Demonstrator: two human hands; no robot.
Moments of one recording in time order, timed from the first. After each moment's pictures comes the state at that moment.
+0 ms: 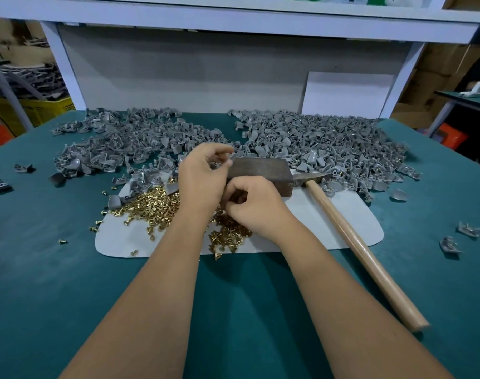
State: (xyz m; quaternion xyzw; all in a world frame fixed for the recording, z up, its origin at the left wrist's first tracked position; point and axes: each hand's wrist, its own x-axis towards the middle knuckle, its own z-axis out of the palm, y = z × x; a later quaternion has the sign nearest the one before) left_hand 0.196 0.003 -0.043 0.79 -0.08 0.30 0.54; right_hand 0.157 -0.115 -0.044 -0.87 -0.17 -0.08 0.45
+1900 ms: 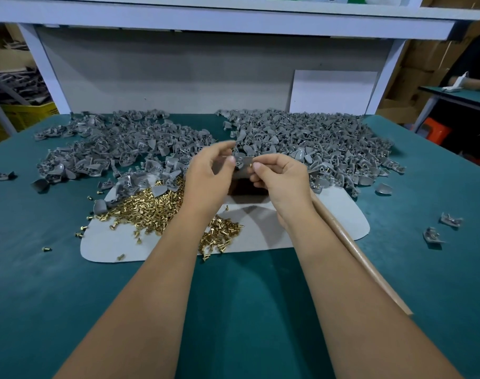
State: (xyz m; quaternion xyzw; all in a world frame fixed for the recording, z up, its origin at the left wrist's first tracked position) left_hand 0.182 -0.018 -0.038 0.79 -0.12 0.20 0.57; right_hand 0.168 -0.152 -0.035 -0.68 0.00 -0.17 0.71
